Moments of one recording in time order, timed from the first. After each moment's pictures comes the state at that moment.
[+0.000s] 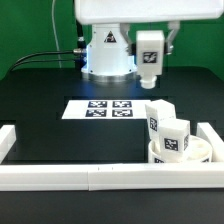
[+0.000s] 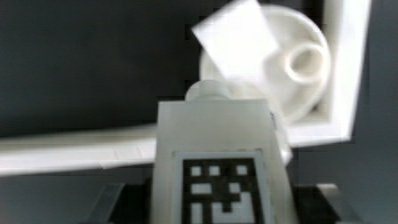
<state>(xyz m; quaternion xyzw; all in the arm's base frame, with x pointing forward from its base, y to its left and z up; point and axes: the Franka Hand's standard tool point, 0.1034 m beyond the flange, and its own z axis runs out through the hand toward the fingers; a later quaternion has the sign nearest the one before) 0.577 0.050 0.182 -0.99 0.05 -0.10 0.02</state>
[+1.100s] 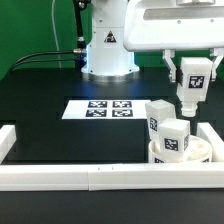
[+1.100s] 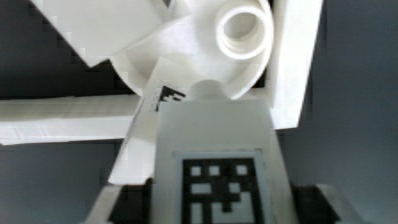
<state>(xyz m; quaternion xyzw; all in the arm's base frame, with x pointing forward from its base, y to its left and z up) 0.579 0.095 0.138 -0.99 0.02 -0.15 0.00</state>
